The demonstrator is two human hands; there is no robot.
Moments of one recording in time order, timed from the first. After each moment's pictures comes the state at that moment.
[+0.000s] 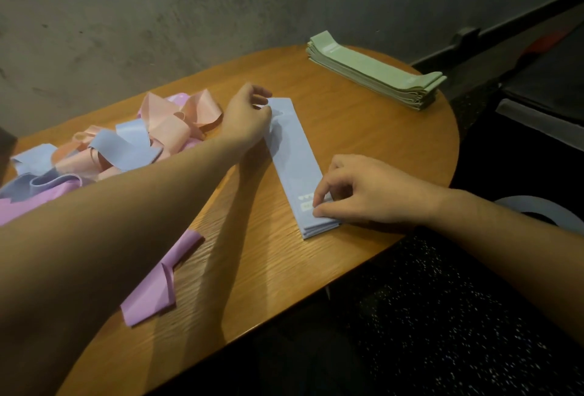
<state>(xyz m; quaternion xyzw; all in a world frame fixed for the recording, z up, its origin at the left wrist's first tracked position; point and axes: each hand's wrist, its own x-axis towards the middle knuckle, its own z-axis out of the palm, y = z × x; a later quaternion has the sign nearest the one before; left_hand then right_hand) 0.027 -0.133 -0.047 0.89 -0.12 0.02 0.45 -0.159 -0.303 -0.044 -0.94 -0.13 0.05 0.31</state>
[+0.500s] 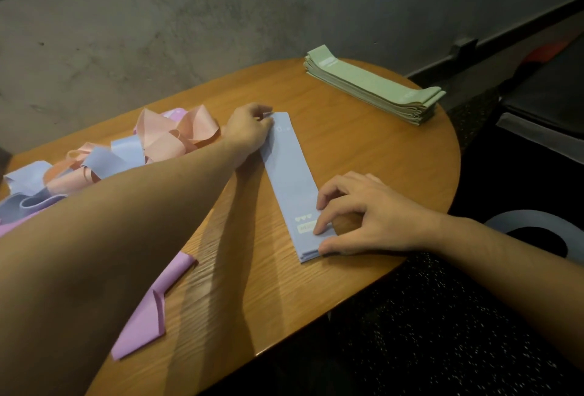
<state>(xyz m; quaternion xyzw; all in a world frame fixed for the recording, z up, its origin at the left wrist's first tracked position) 0.067 -0.147 -0.060 0.92 -0.12 -0.01 0.37 -0.157 -0.318 -0.067 -0.92 -0.20 0.02 0.32</state>
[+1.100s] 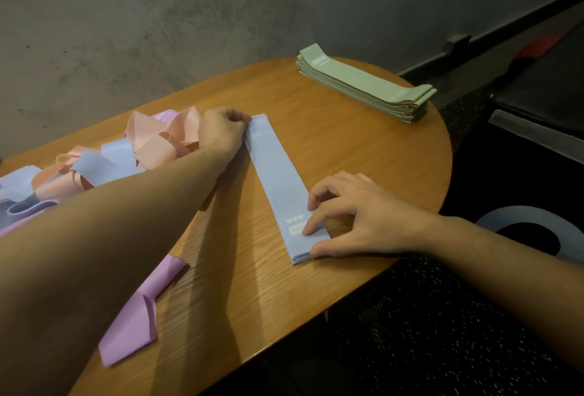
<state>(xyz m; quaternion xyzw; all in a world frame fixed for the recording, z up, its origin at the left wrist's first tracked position) 0.065 -0.128 -0.061 0.91 -0.06 0.06 0.42 -0.158 -0.319 -0.067 -0.93 -0.21 0.00 0.31</state>
